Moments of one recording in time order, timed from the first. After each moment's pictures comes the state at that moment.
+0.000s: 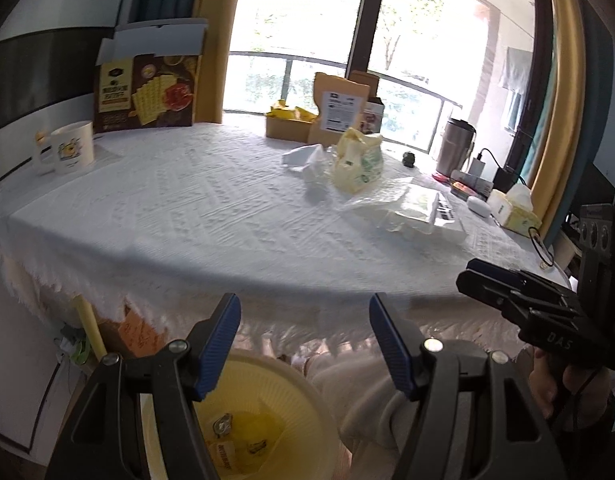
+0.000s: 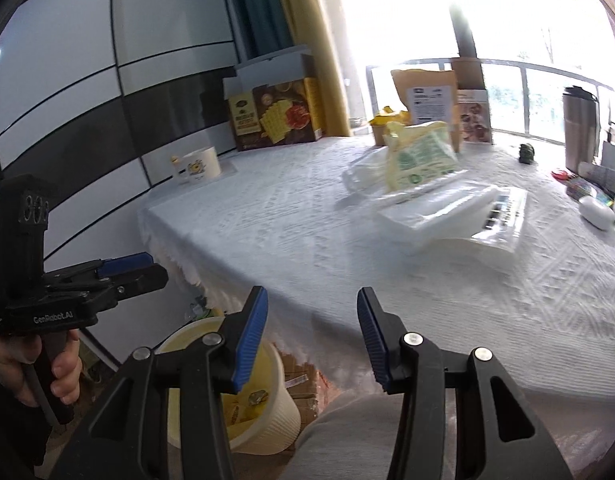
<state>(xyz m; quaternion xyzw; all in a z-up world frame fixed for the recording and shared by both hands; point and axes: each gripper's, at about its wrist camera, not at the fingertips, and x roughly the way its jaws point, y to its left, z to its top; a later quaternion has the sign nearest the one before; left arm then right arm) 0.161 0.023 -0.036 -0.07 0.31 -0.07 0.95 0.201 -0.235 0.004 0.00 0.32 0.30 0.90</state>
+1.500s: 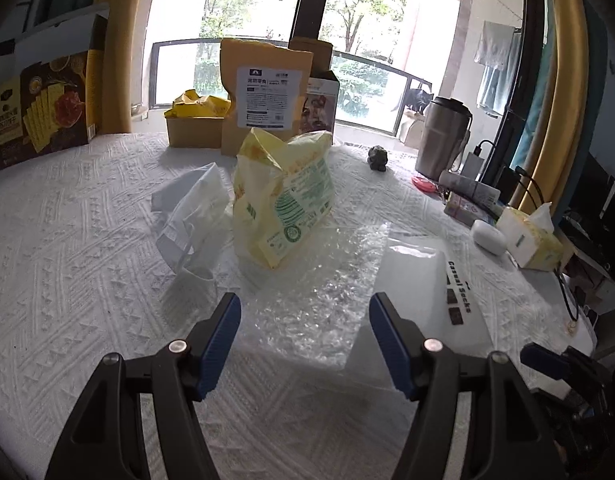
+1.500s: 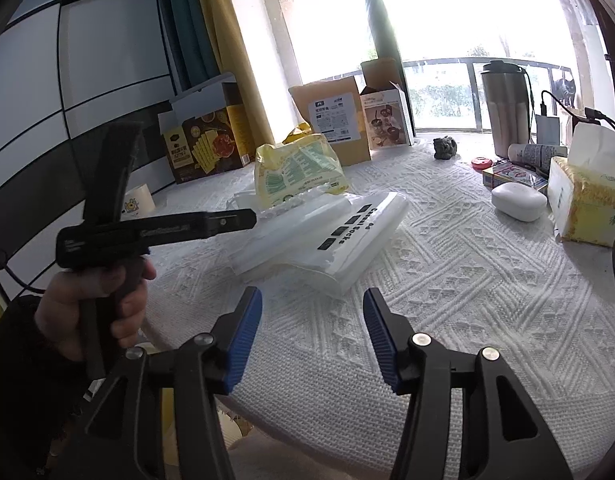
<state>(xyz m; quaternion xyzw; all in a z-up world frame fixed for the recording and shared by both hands) 0.364 -0.077 -0.053 -0.05 0.33 -0.14 0.93 0.263 -0.337 -0.010 0.04 0.30 0.23 0.93</state>
